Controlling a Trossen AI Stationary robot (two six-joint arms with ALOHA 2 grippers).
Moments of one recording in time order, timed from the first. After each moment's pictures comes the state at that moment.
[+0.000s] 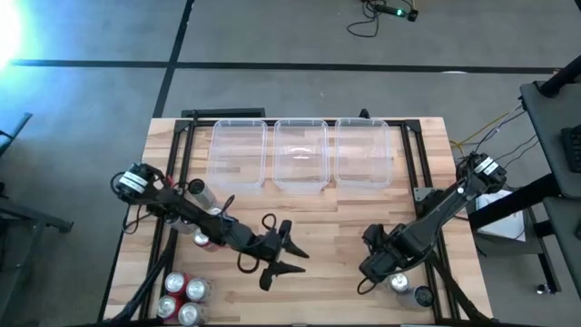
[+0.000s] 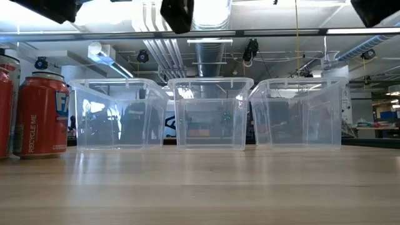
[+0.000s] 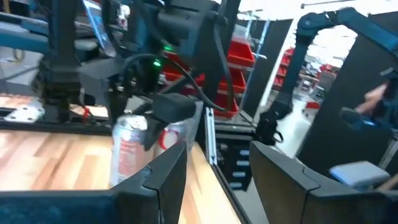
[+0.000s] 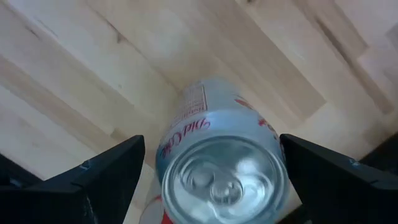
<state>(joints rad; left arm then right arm) -0.44 1.76 0.86 0.96 -0.12 -0.25 0.69 1.58 1.16 -1.13 -0.01 1.51</state>
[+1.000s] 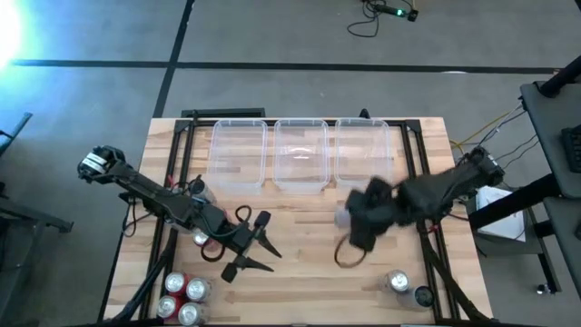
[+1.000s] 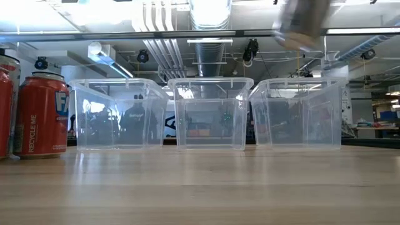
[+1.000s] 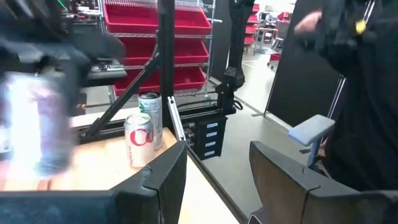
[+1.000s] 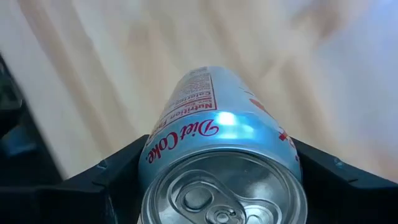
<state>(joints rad) -0.45 1.34 0.84 0.43 0.06 -0.07 0.43 1.58 1.66 -1.40 0.23 0.82</state>
